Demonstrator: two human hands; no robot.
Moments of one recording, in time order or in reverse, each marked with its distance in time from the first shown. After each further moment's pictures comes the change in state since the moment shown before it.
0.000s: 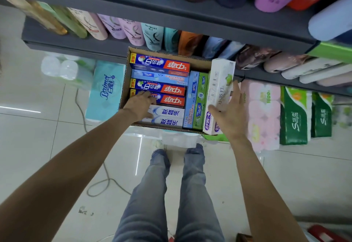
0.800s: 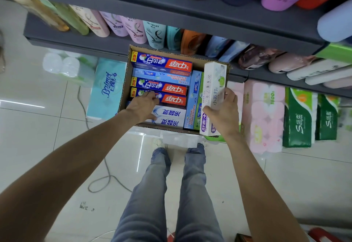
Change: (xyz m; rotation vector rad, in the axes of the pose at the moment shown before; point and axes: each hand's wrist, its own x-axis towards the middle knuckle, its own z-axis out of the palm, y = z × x) left_hand -0.003 0.010 -0.004 0.079 0.004 0.022; right_hand 0.021 0.012 0.030 0.037 -0.088 0.030
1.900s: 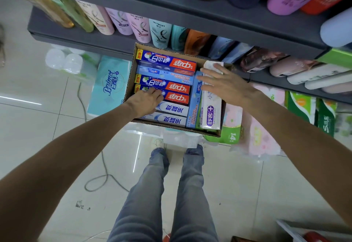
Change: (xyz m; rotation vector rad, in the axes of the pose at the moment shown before) left_hand 0.000 -0.012 0.000 0.352 0.103 0.170; right_hand 0.082 -0.028 -0.034 -1.267 -0.309 -1.171
